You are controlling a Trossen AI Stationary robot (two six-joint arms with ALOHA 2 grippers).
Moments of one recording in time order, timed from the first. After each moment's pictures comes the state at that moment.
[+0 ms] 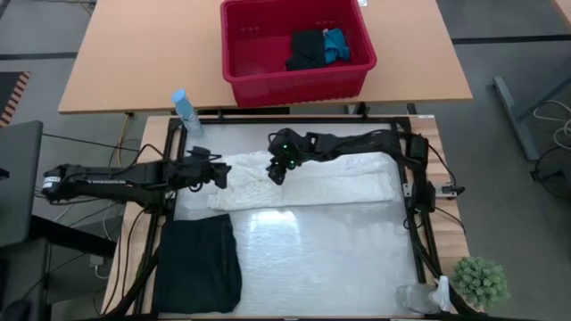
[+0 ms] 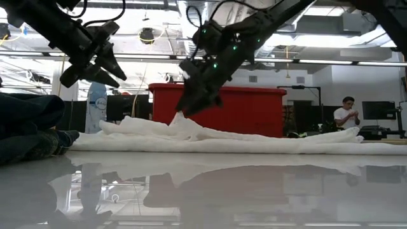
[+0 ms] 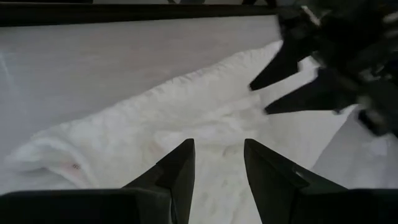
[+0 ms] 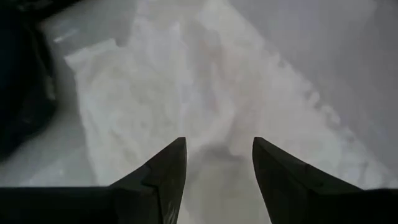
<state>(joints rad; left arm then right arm) 0.11 0.72 0.47 -0.31 -0.45 -0.83 -0.25 1.98 1.45 -0.21 -0.08 0.24</state>
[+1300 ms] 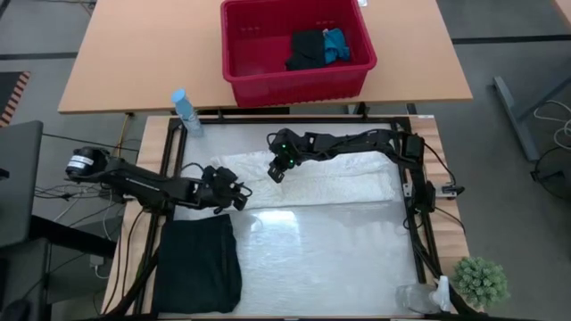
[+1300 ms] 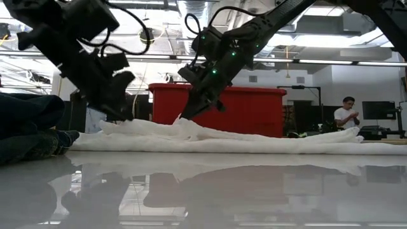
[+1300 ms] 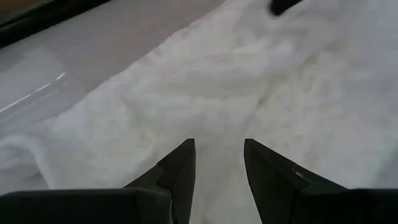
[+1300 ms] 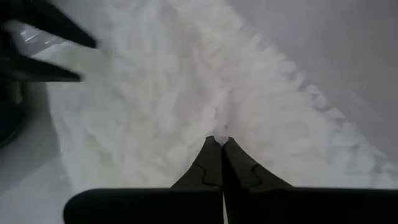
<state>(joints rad) -0.11 1.25 0.47 -0.10 -0.71 -0.72 -0.27 2.02 1.45 -0.21 -0.07 0.29</state>
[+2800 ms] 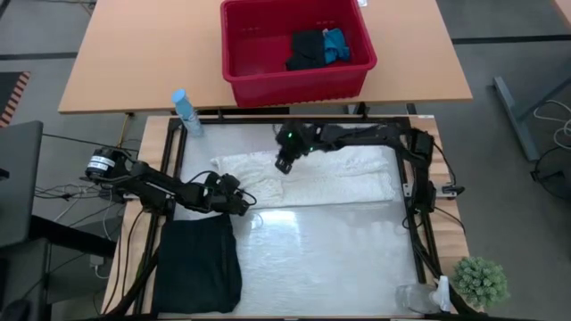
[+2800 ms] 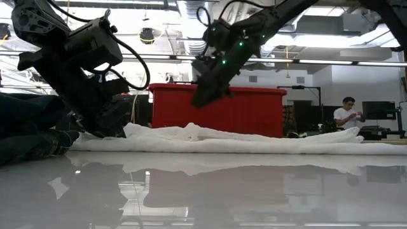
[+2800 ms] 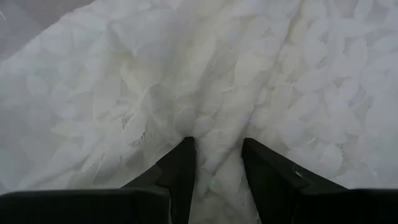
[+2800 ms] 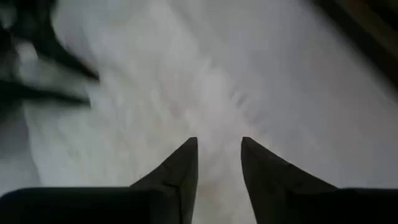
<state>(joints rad) -0.11 1.47 0.44 -0.08 -0.61 -0.84 -0.34 1.93 1.45 -0.30 -0.03 0.15</state>
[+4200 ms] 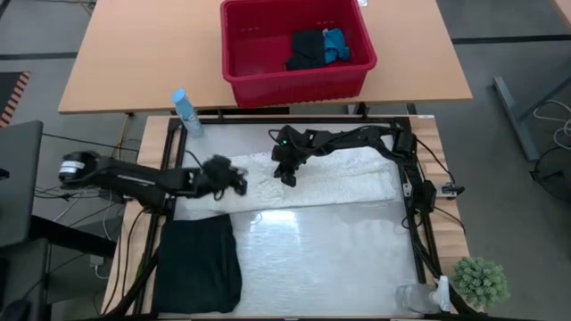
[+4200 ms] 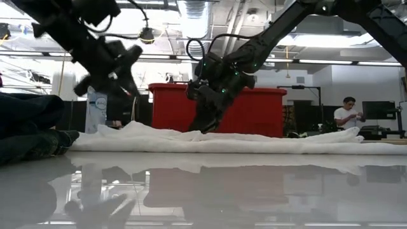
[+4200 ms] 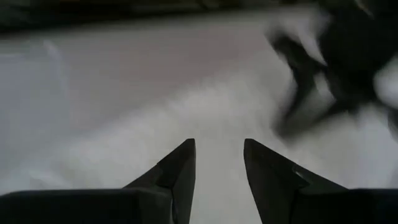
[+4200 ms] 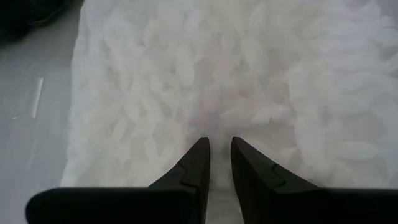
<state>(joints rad) 0.06 1.10 0.50 -0.11 -0.61 -0.86 -0.36 2.10 1.43 -0.23 -0.41 -0.12</state>
